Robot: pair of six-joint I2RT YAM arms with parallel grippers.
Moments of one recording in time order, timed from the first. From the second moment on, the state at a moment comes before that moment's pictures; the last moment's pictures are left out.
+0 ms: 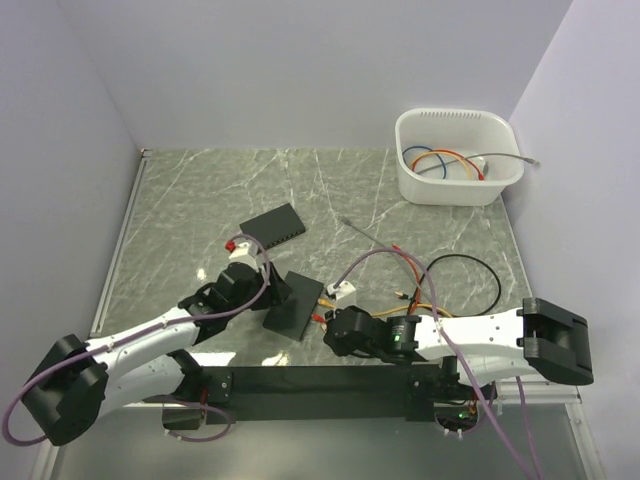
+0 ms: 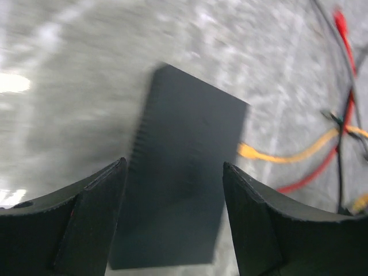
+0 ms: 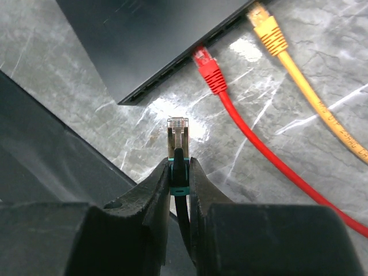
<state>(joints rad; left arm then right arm) -0.70 1.01 0.35 0.05 -0.12 -0.81 1.32 1.22 0.50 -0.08 0.32 0.72</state>
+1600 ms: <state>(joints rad) -1.10 1.09 0.61 -0.05 -0.36 -1.07 1.33 0.85 0.60 -0.05 0.47 0.53</state>
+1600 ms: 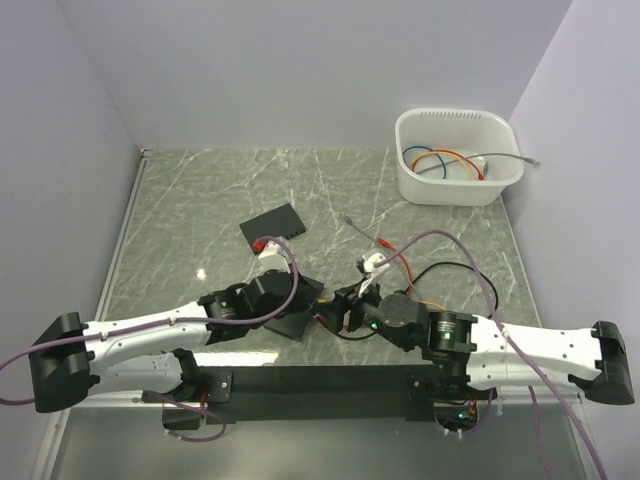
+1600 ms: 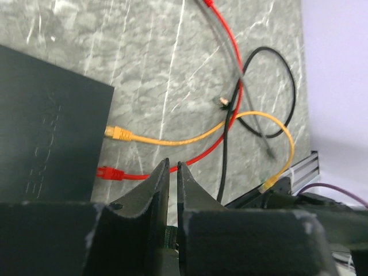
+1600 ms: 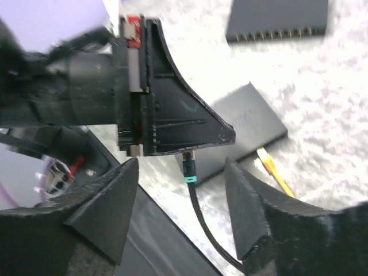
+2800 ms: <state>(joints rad) -1.11 1.05 0.67 -0.10 -0.38 -1.06 1.33 0.96 0.58 0.02 0.40 0.51</state>
